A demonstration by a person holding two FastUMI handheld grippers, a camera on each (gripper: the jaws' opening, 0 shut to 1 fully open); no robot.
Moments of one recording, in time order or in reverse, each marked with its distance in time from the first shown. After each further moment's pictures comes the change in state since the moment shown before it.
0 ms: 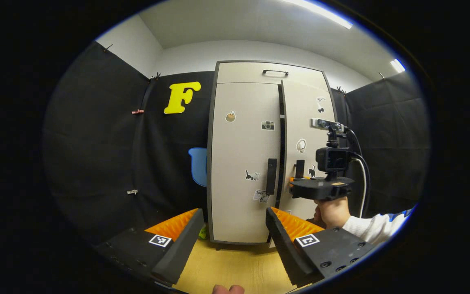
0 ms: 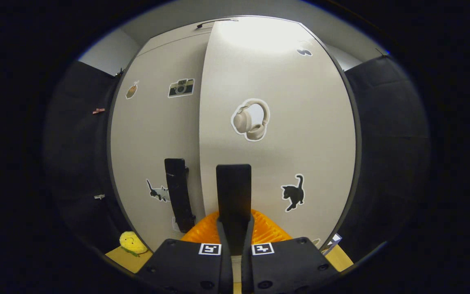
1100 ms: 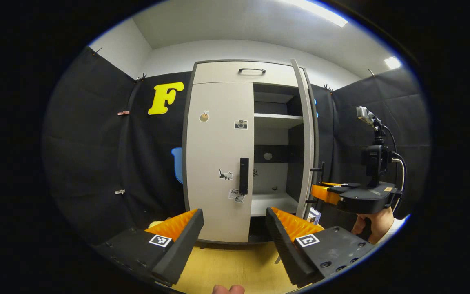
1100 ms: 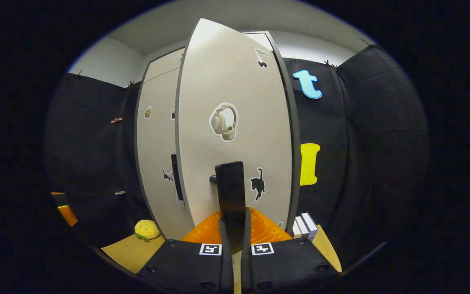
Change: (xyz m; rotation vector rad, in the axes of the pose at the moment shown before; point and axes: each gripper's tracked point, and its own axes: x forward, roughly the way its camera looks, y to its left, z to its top) left arm -0.006 -0.083 0.000 0.013 0.011 -0.082; right arm -0.051 -0.048 0.008 0.040 0.015 0.088
